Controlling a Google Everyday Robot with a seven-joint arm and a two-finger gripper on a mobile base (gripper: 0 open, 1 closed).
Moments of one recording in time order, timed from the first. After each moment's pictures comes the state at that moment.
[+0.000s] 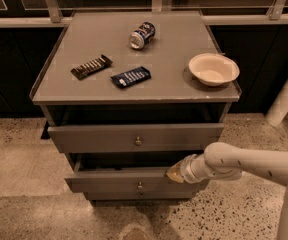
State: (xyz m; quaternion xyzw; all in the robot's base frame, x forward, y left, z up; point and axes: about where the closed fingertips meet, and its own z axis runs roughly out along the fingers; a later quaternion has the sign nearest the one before) arm 0.555 -0.132 0.453 -0.45 0.84 0.16 0.27
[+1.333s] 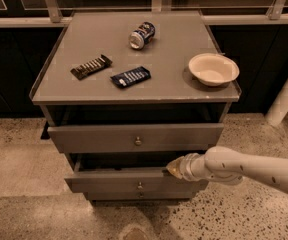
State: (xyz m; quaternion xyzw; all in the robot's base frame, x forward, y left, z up) arm 0.576 -0.134 0.459 -0.42 0.84 0.14 0.33
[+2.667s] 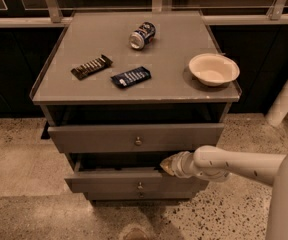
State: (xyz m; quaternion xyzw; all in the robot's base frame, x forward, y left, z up) arm 0.605 -0.115 0.433 -0.41 0.84 0.12 0.34
